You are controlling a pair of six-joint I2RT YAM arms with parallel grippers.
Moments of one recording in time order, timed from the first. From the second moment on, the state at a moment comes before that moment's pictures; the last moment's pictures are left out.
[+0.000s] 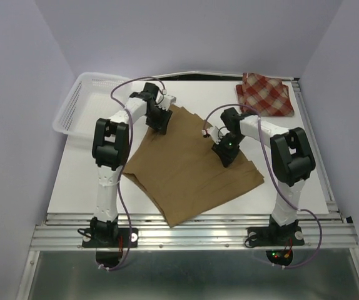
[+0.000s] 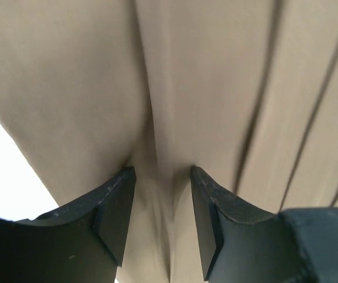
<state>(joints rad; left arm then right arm) -0.29 2.25 1.81 -0.75 0.31 0.24 0.37 1.96 1.37 -0.92 -0.35 -0.64</state>
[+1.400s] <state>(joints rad) -0.27 2.04 1.81 -0.73 0.39 0.38 0.33 2.36 2.18 -0.79 -0.46 -0.47</state>
